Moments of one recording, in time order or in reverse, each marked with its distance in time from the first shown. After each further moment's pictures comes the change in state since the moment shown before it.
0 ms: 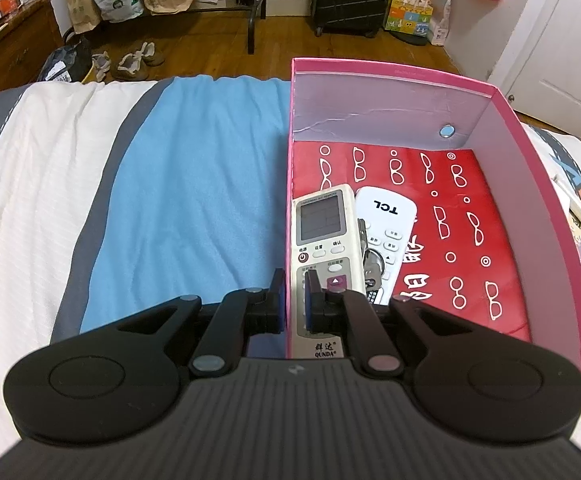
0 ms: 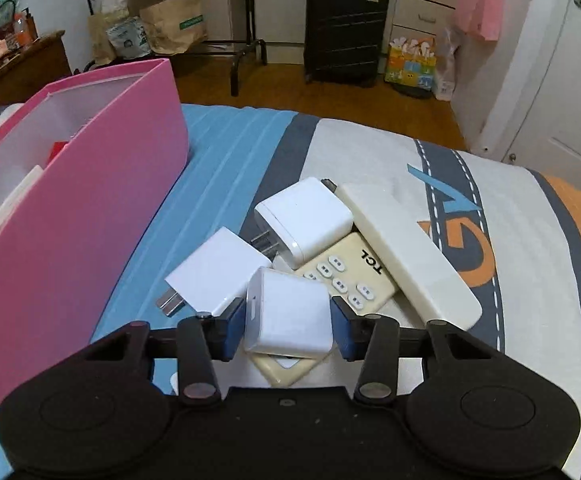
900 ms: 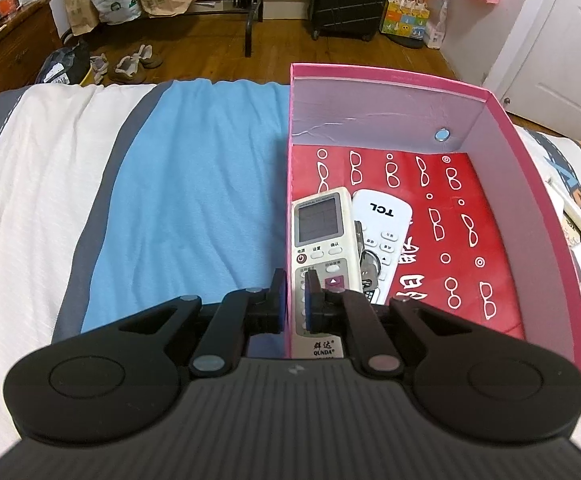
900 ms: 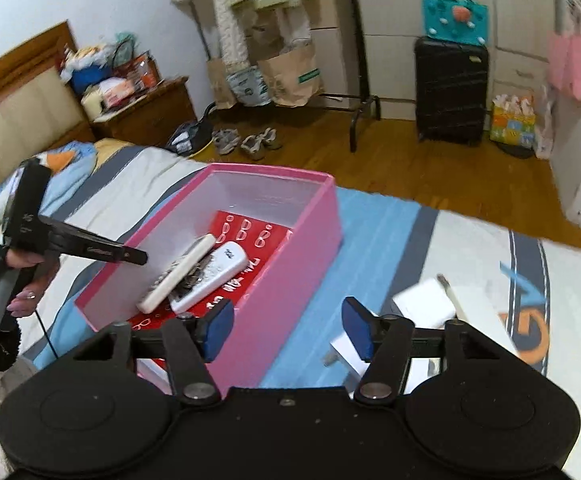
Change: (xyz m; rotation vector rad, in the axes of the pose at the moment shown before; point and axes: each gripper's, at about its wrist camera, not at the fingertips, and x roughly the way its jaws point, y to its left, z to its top) left arm -0.004 0.002 0.001 0.004 -0.009 -0.010; right arm -0.103 0.021 0.034 -0.082 -0.131 0.355
